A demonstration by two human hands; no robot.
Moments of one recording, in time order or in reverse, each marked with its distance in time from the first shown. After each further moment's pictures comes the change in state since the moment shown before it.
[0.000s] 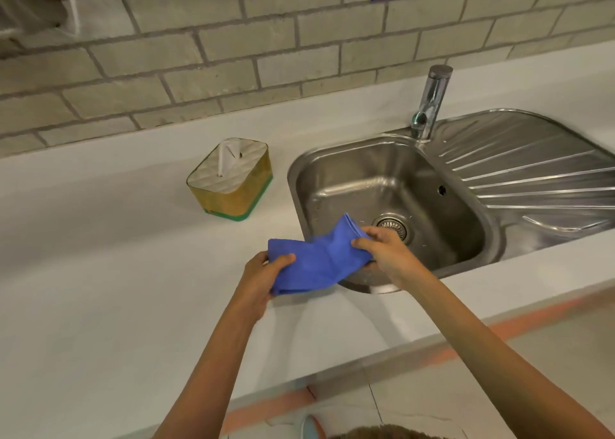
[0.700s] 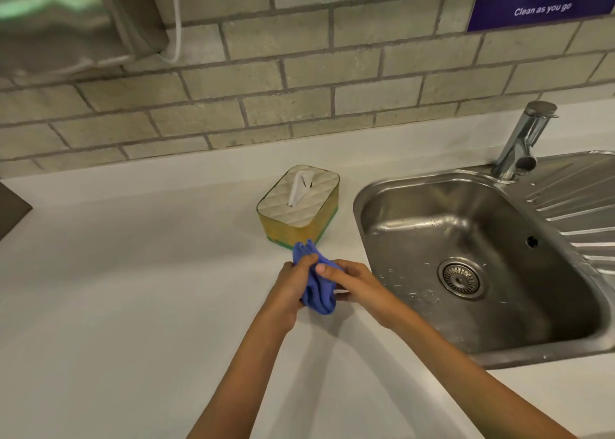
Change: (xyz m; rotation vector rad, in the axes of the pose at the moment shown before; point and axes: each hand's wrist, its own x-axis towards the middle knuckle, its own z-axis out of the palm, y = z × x) left_hand 0.034 0.055 -0.055 -0.010 0.048 -0.031; right_hand 0.050 -0.016 0.140 -0.040 -0.421 -0.124
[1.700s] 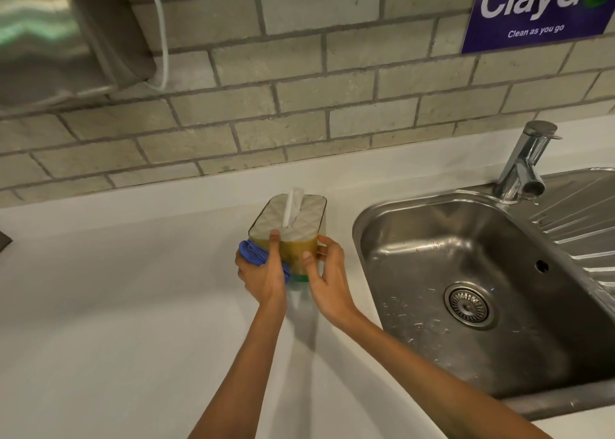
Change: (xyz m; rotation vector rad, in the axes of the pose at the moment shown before) left_hand 0.096 0.028 -0.009 -0.277 0.599 0.301; right_hand 0.083 0.001 0.025 -0.230 0.452 -0.339
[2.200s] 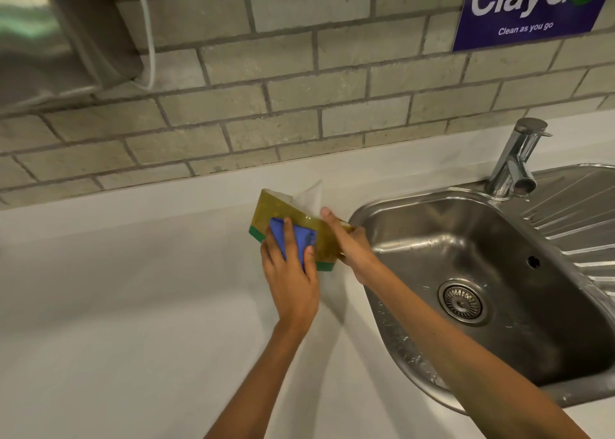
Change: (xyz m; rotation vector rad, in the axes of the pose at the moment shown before) left_hand -0.039 -0.016 0.013 0.627 -0.177 0.781; right_hand 0.061 -0.011 -0.047 0.265 -0.028 0.415
